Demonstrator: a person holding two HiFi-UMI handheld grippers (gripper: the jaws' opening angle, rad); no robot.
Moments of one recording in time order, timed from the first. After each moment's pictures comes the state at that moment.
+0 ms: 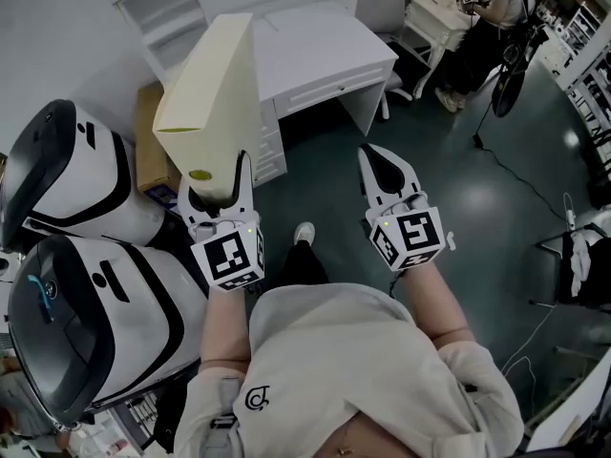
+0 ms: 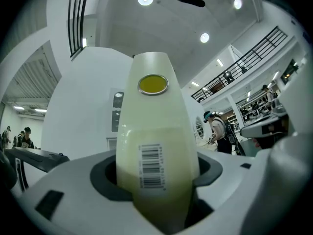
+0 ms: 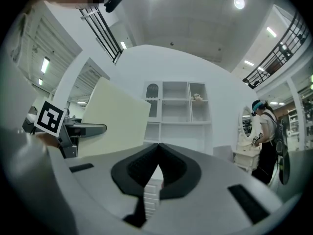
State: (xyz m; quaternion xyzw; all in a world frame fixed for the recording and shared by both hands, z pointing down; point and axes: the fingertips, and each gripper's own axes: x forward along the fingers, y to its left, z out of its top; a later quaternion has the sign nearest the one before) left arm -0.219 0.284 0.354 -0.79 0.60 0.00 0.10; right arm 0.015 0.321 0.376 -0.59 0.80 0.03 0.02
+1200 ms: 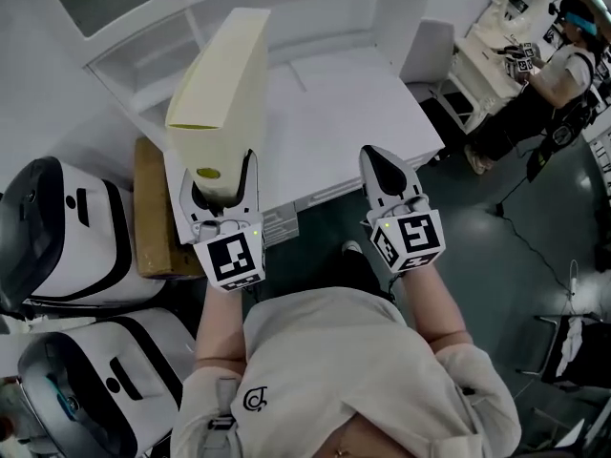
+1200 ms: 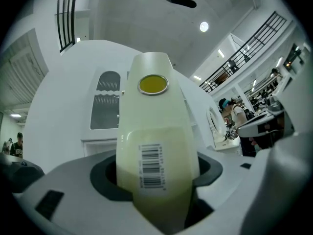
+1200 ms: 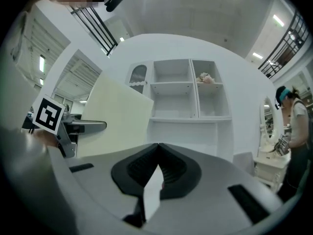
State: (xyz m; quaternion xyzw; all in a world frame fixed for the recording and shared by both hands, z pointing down) left arm -0.181 -0.108 0.328 -0.77 0.62 -0.01 0.14; right arm 0.045 -0.096 0.363 -0.56 0.83 0.04 0.01
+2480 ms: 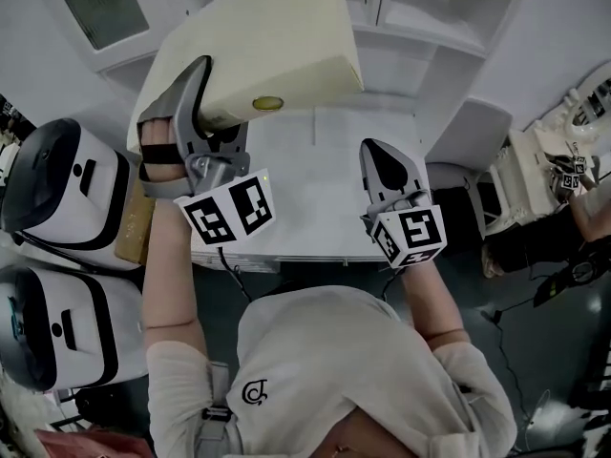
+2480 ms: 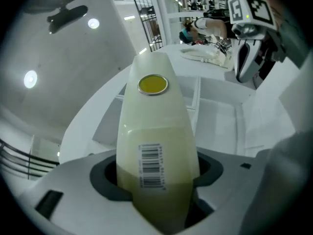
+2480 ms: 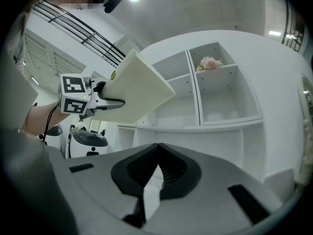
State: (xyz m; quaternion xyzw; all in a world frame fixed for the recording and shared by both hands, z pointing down) left arm -0.038 -0.277 0.176 -0.48 0.64 -0.34 0.49; right arm 0.139 -0.314 0.320 -0.39 0.92 0.06 0.06
